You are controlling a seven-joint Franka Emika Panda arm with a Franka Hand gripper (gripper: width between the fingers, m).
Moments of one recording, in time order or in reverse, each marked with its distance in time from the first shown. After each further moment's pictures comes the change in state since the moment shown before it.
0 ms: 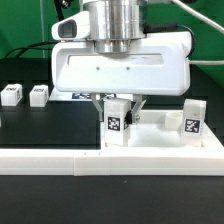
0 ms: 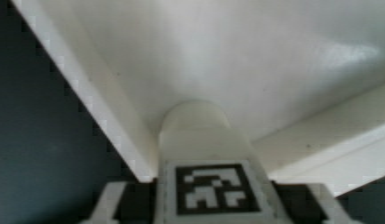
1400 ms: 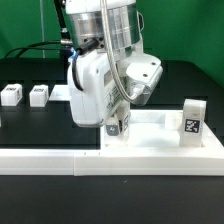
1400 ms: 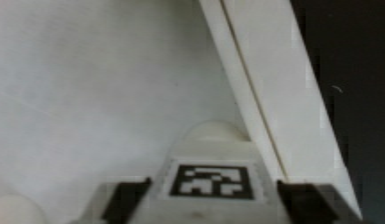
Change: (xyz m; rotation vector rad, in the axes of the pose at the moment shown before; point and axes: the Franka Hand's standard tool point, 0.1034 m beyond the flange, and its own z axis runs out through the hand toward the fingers) arm 0.009 -0.004 0.005 -0.124 -0.187 1.456
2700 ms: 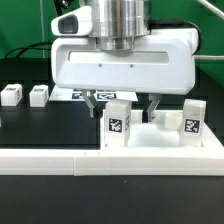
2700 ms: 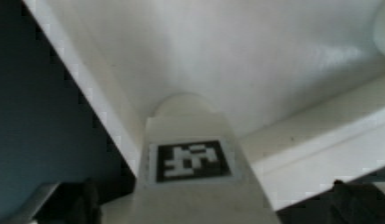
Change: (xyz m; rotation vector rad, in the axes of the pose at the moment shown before) arm -0.003 0.006 -0.009 0.037 0.155 -1.547
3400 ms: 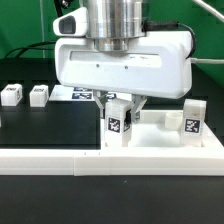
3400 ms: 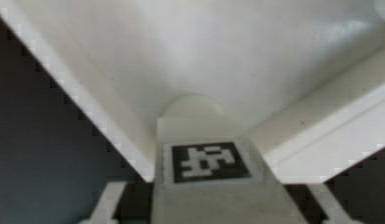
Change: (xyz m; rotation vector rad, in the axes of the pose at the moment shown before) arm 0.001 0.002 0.000 0.000 0.009 0.291
